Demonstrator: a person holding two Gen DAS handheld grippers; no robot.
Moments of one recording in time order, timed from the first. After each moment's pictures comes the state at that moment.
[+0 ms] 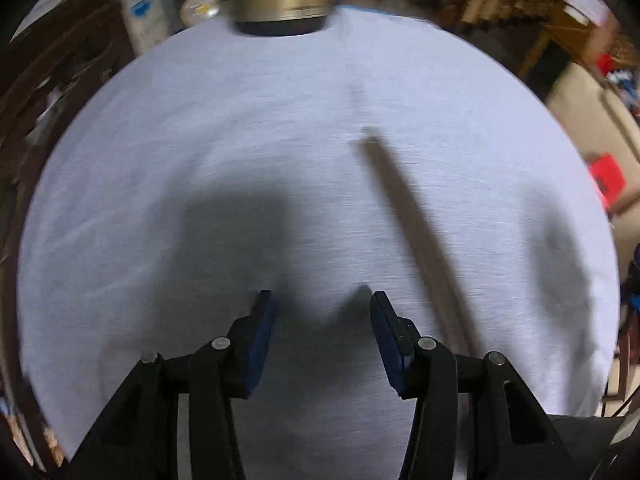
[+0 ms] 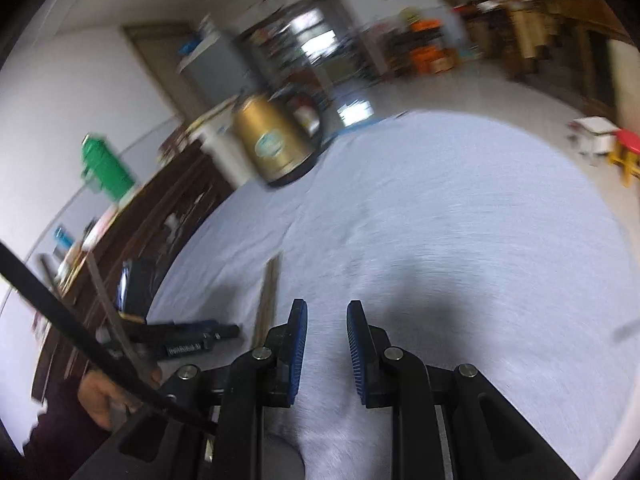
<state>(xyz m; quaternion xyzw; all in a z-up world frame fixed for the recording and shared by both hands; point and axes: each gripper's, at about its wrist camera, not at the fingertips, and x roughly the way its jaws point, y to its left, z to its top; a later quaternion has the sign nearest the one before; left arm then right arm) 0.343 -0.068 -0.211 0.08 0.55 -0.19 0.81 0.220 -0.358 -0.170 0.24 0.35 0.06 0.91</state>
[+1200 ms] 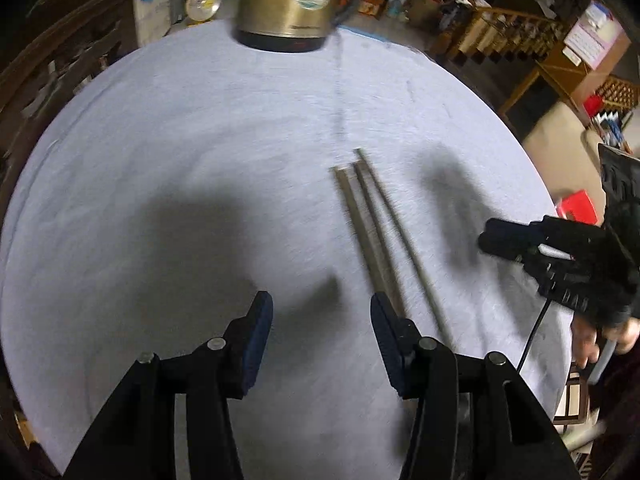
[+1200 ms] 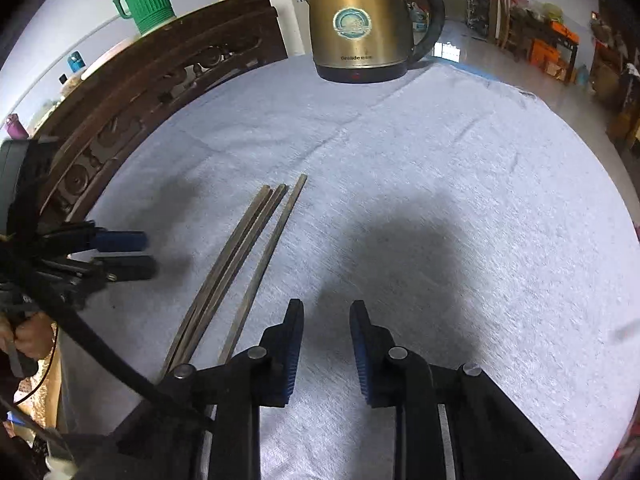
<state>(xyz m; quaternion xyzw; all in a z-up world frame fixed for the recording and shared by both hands) 0.319 -0.077 -0.179 0.01 0.55 -0.24 0.80 0.346 -0.313 -0.213 0.00 0.49 0.16 0.86</state>
